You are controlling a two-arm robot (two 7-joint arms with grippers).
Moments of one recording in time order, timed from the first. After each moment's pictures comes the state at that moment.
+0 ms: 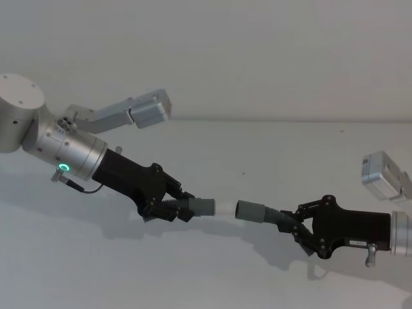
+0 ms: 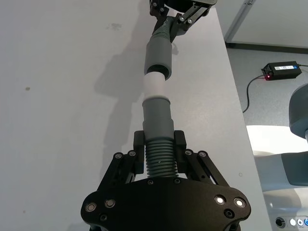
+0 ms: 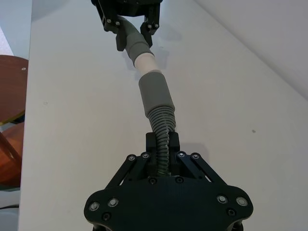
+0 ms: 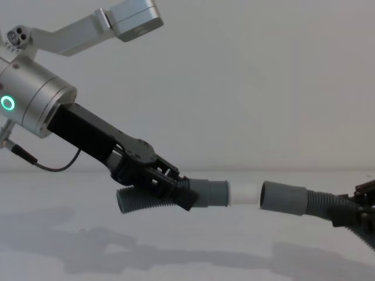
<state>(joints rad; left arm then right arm) -0.98 0.56 0.97 -1.23 -0.48 0.33 -1.26 0.34 0.79 -0.51 -1.53 0.49 -0.01 0.91</state>
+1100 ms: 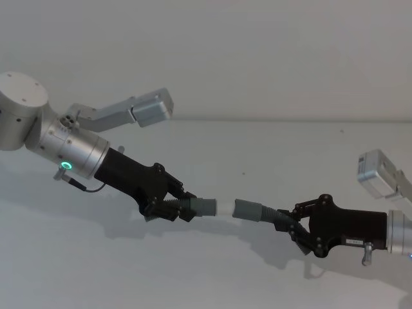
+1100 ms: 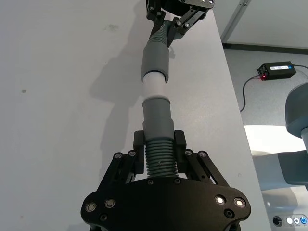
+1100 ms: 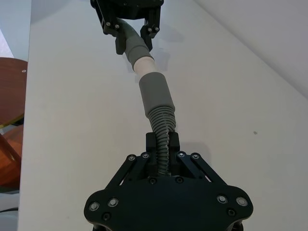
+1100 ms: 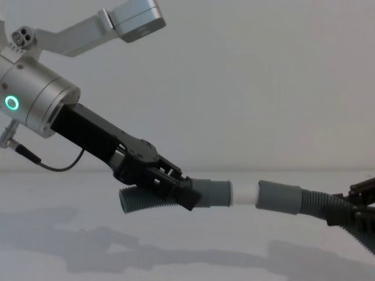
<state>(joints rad) -1.00 0.54 1.00 -1.20 -0.50 0.32 -1.27 0.36 0.79 -0.54 -1.53 0.51 0.00 0.89</state>
